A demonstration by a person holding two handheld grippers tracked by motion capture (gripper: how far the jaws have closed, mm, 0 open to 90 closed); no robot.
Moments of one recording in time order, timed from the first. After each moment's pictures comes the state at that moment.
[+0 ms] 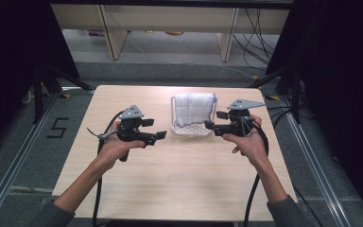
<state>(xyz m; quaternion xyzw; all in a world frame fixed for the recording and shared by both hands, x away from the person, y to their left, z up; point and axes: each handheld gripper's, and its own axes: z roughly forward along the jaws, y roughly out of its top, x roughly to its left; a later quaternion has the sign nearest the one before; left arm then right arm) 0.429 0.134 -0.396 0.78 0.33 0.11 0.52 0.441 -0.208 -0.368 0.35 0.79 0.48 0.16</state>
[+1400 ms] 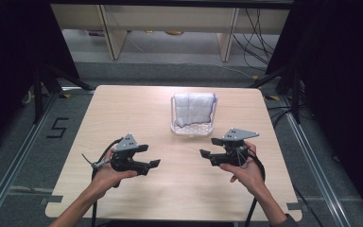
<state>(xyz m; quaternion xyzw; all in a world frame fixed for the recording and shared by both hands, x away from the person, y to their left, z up) 0.374 0.150 -0.453 0.81 0.31 0.11 0.49 0.388 -0.202 -0.426 0.34 0.81 0.47 0.13</state>
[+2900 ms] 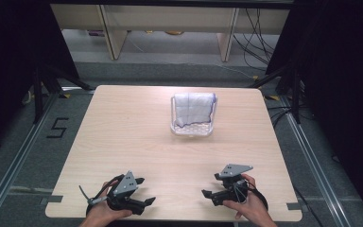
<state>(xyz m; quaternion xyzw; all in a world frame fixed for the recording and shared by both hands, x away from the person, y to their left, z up) 0.294 0.153 -0.507 0.85 0.27 0.12 0.44 0.321 -0.209 -0.492 0.34 0.86 0.38 0.07</state>
